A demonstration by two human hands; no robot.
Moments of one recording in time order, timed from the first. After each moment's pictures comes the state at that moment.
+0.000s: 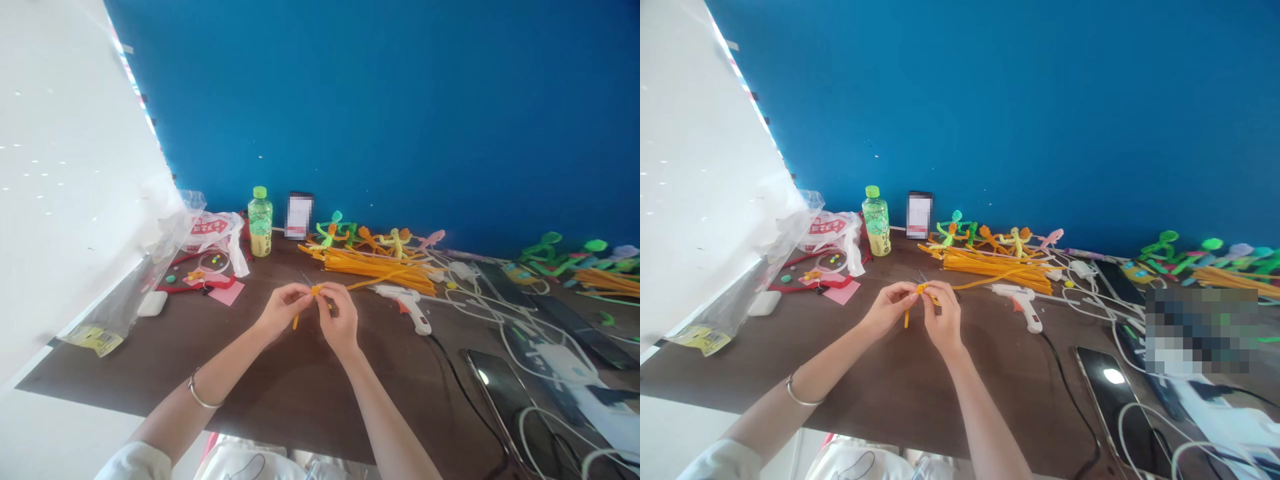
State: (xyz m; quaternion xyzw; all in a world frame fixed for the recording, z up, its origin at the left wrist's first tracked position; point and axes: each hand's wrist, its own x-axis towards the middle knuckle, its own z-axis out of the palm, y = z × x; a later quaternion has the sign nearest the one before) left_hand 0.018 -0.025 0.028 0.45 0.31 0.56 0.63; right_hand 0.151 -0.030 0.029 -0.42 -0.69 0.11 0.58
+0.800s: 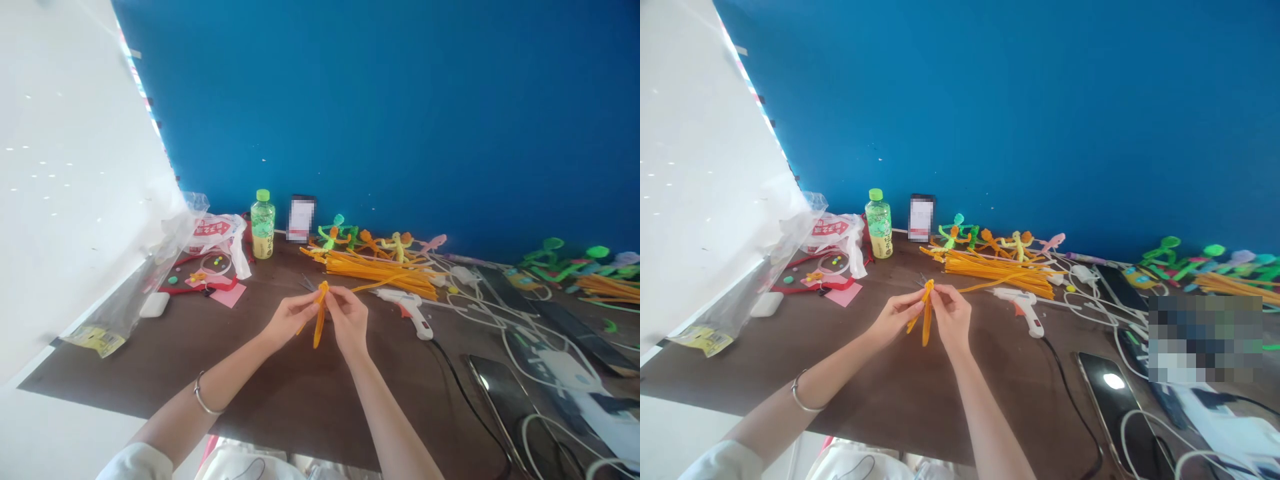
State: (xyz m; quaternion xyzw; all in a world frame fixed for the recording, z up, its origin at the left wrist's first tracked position) left_hand 0.025 -0.033 0.029 0.45 0.30 0.52 0.66; right_hand 0.154 -0.030 0.039 -0.46 -0.54 0.36 0.60
